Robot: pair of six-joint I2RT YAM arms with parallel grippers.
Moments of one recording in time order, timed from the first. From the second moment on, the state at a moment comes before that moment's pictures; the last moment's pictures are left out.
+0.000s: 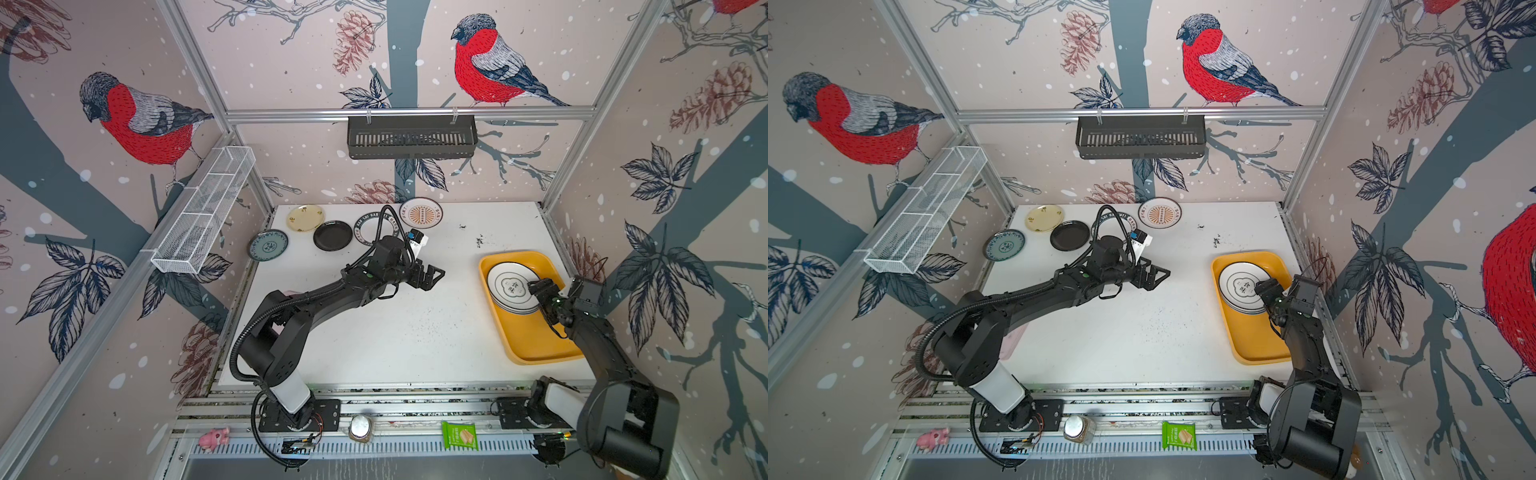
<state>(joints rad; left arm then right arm) -0.68 1.67 1.06 0.12 0.41 -0.29 -0.37 1.11 0.50 -0.19 -0.37 0.73</state>
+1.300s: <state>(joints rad) -0.68 1.13 0.89 -0.12 0.15 -0.28 0.21 0.95 0.69 -0.30 0.03 0.80</state>
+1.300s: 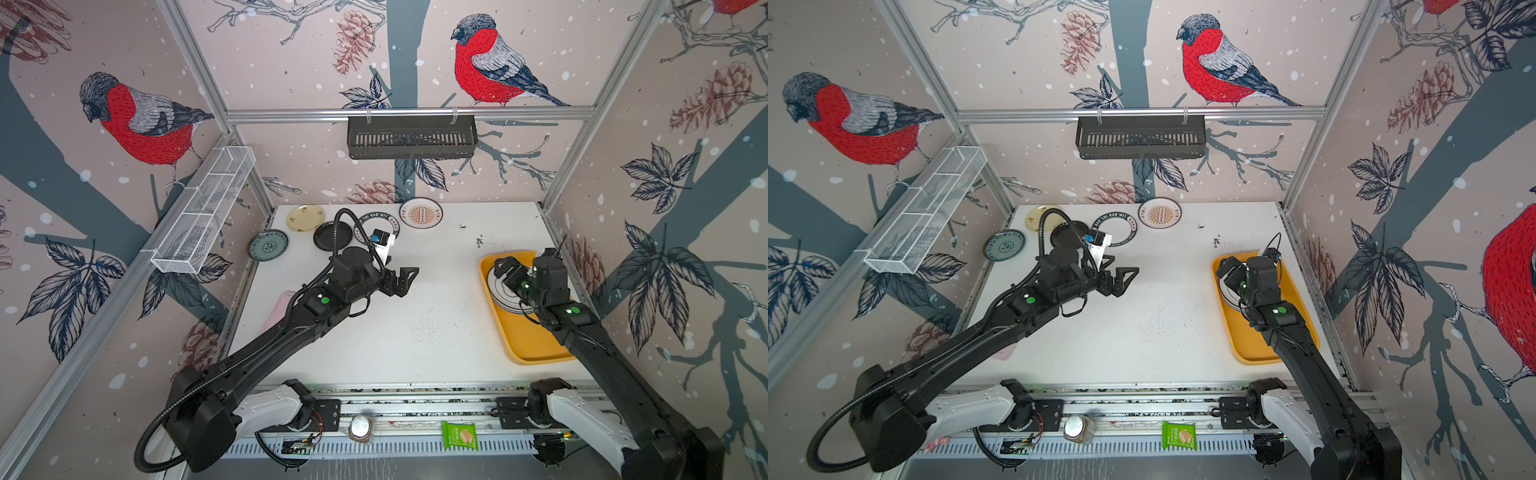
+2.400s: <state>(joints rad) -0.05 1.04 0.75 -0.13 0.39 -0.45 0.33 2.12 1.61 -0.13 -0.09 0.87</state>
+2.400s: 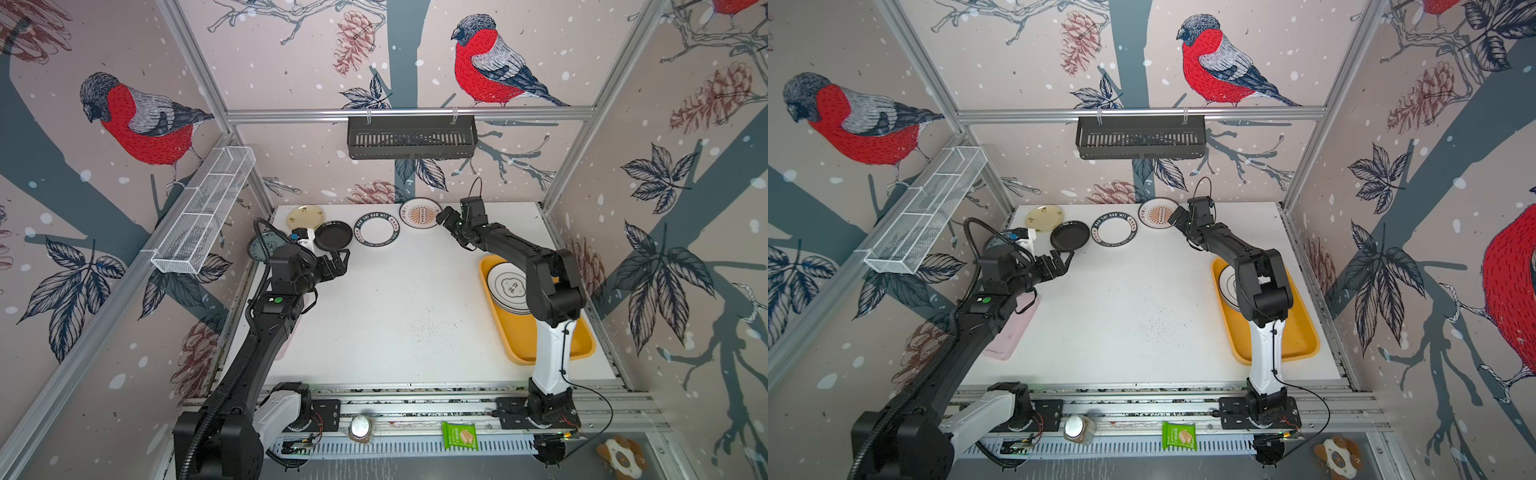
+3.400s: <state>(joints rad) -0.01 1.11 0.74 -0.06 0.50 -0.44 0.31 2.49 1.85 0.09 -0.15 1.11</state>
